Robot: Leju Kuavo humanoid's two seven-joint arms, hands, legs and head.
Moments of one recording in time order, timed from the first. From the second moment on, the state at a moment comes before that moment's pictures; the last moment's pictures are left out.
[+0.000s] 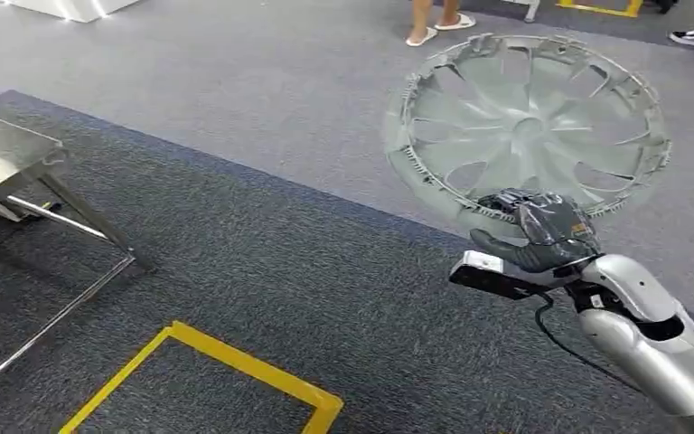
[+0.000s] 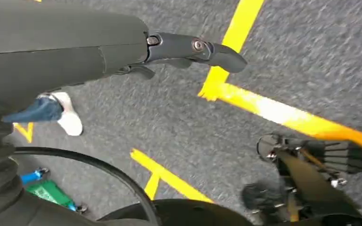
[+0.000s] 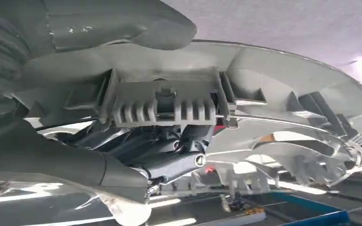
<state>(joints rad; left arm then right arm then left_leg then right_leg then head) -0.05 -0.08 0.80 -0.22 -0.89 -0.04 -0.11 -0.33 -0.51 0.51 -1.70 0.93 -0.19 -0.20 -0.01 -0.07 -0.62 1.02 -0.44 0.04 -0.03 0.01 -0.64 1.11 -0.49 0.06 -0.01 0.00</state>
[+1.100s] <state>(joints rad) -0.04 -0.08 0.80 -0.22 -0.91 -0.03 -0.11 -0.34 -0.49 0.52 -1.68 0.92 -0.19 -0.20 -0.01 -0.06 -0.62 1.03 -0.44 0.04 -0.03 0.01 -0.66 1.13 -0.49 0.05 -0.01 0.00</state>
